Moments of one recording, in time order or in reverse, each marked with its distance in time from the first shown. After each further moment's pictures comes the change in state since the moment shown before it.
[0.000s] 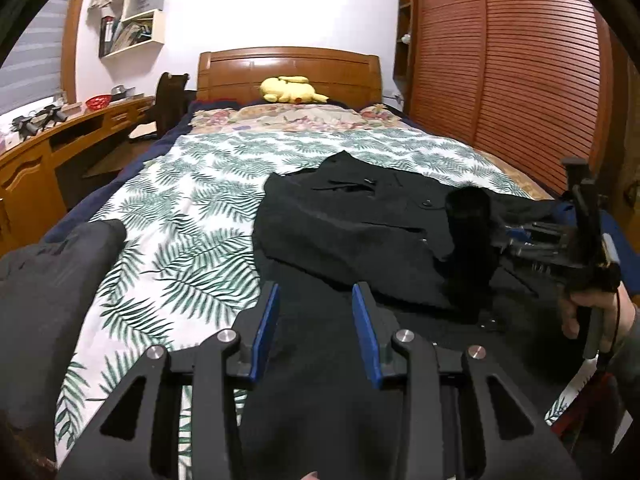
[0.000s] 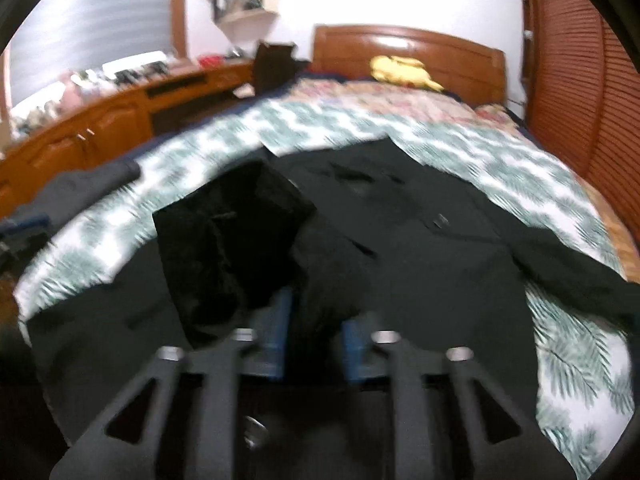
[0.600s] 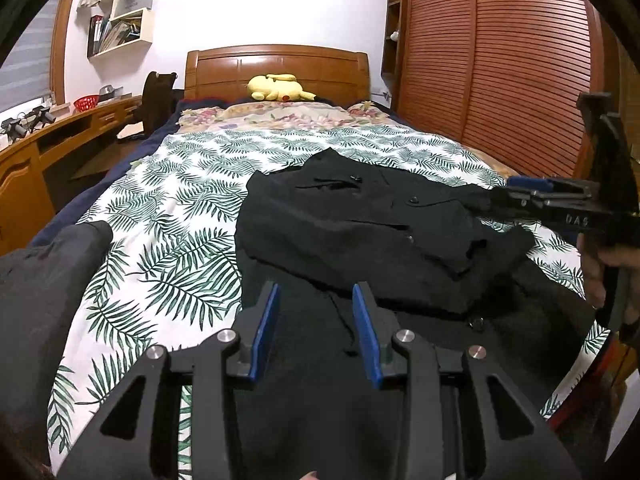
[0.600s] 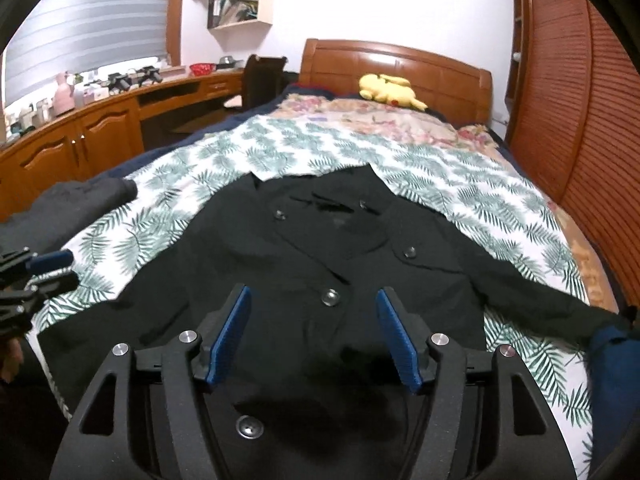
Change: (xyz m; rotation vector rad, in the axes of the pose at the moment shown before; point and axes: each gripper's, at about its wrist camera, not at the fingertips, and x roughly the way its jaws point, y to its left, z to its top) left arm 0.002 -0.008 0.001 0.012 0.009 -0.031; right arm -0.052 0.007 0.038 -0.033 -0.058 -0.049
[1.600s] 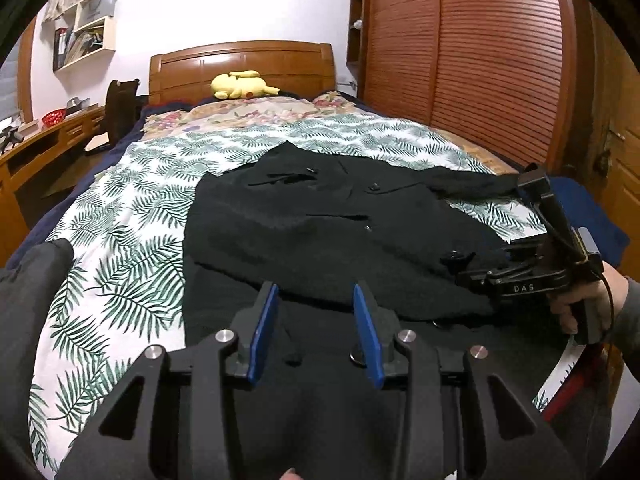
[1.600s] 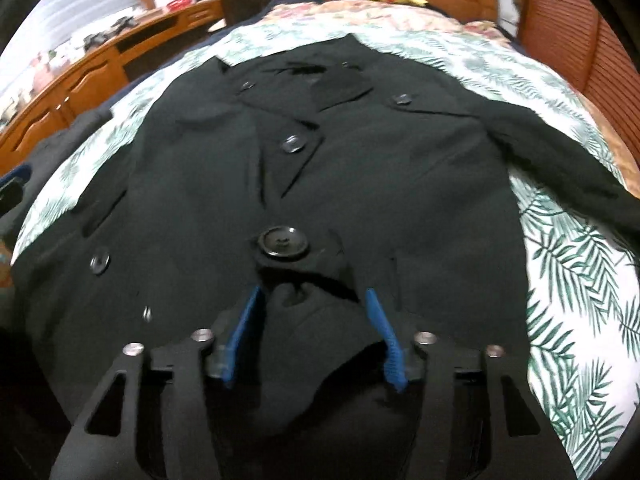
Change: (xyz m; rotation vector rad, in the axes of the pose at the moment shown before) left arm 0.020 -0.054 0.005 0.087 0.033 -0.080; right arm 0.056 -0.057 -0.098 0.097 0.343 0.099
